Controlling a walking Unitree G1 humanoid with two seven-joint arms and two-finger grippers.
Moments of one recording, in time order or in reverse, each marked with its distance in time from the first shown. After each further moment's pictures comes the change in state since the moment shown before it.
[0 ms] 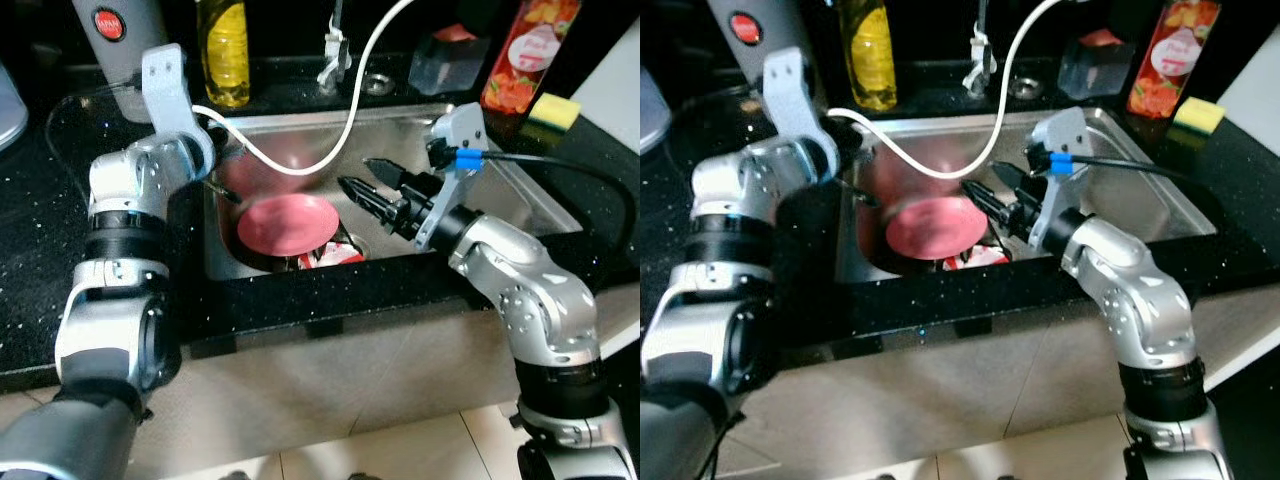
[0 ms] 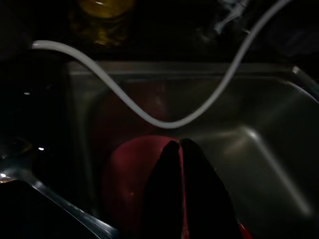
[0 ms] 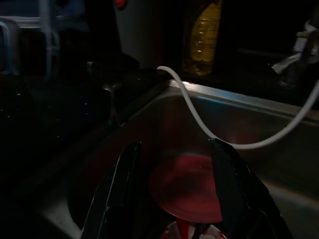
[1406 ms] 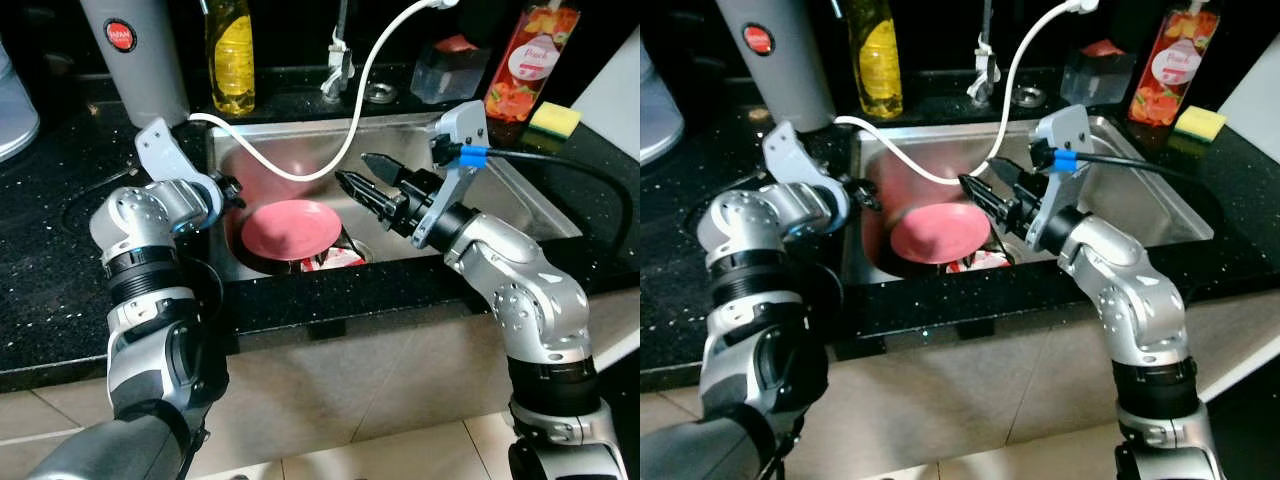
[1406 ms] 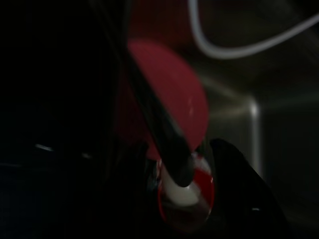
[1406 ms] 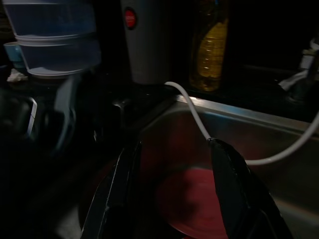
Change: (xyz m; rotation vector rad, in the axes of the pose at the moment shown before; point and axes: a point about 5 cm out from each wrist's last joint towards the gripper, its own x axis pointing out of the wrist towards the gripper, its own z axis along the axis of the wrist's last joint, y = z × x) left arm 0.006 0.012 -0.073 -0.508 0.301 0.185; right arm 0.006 0.003 0.003 0.023 -0.044 0.027
